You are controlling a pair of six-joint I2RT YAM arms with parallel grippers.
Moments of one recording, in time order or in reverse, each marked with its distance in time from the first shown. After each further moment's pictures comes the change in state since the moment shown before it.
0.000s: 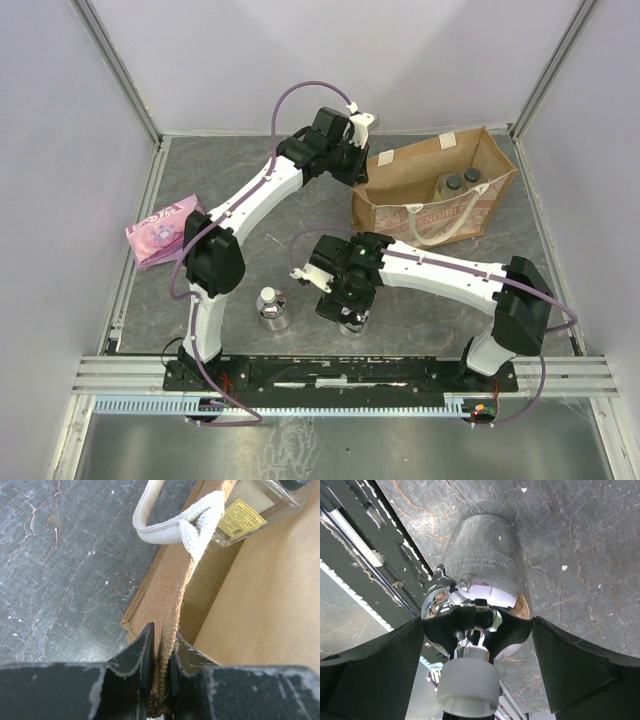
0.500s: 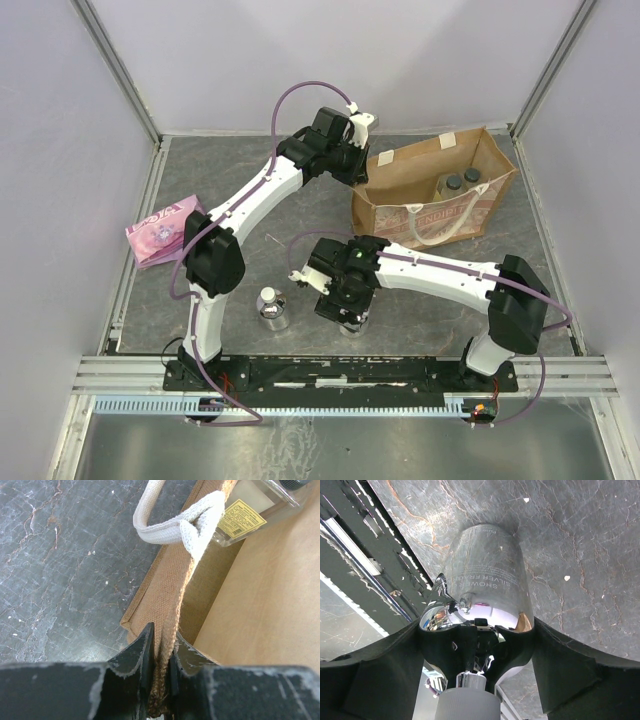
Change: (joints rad) left arm 0.000 0.000 0.000 0.000 0.000 0.000; right arm 0.001 0.022 -0.042 0.060 0.000 -0.004
